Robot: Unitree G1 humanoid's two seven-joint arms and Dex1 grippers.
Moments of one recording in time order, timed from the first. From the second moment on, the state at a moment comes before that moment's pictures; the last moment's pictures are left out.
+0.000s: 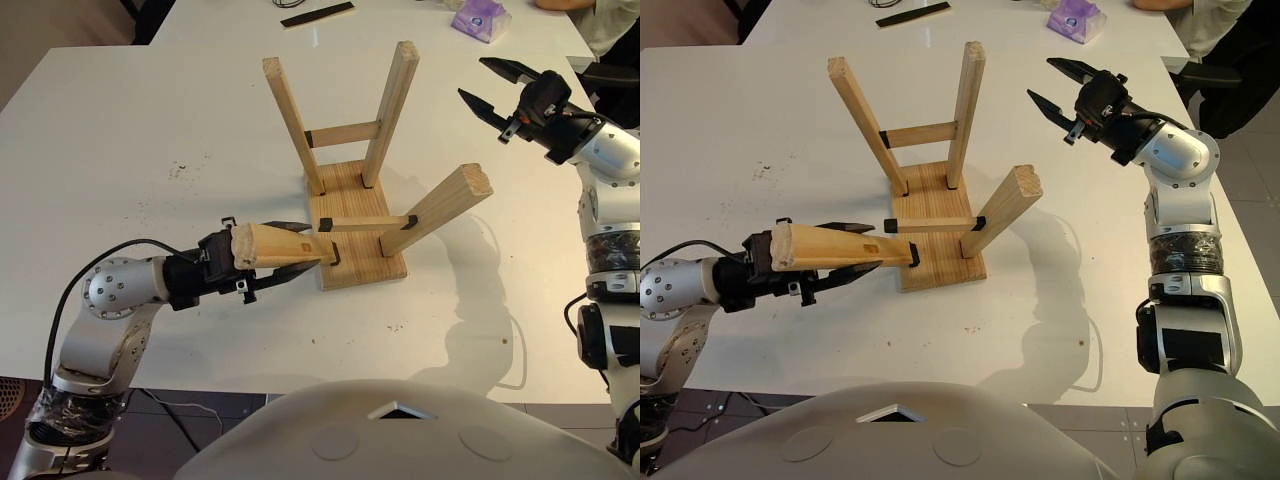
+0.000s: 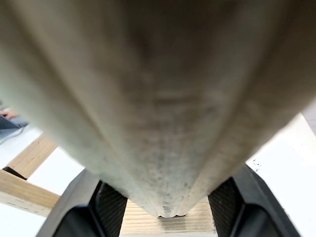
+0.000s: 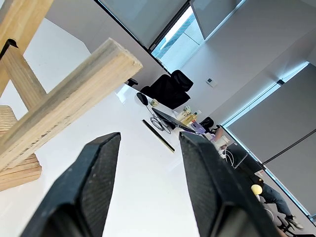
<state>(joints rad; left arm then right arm) 0.23 0.75 0.03 -0.51 -0.58 0.02 -1.04 -0.53 -0.63 -0.01 0.44 0.14 -0.46 0.84</state>
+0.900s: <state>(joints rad) 0.06 0.81 -0.06 -0.45 -0.65 0.25 -0.99 -0.48 -0.59 0.00 0.23 0.16 -0.36 0.82</state>
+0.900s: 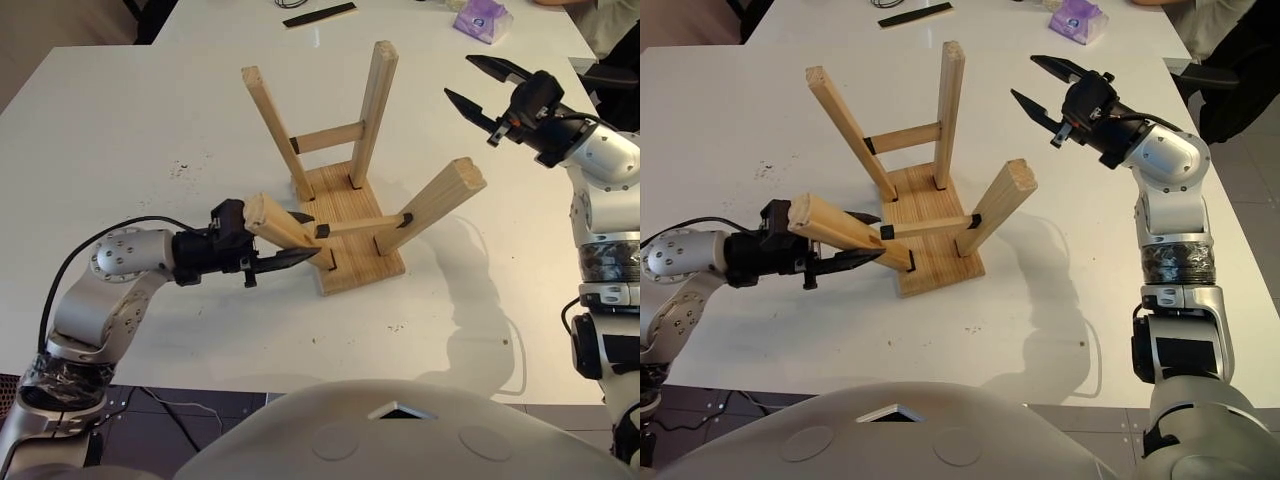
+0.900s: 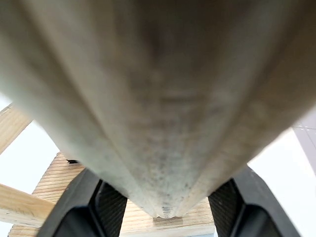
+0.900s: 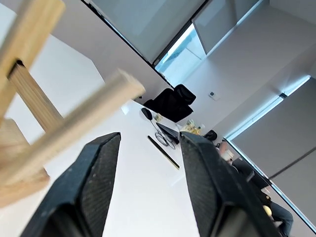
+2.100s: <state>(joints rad) -0.24 0.67 -0.24 -0.29 -0.54 0.38 -0.77 -0.41 -0.43 0.02 -0.59 0.72 0.45 0.54</state>
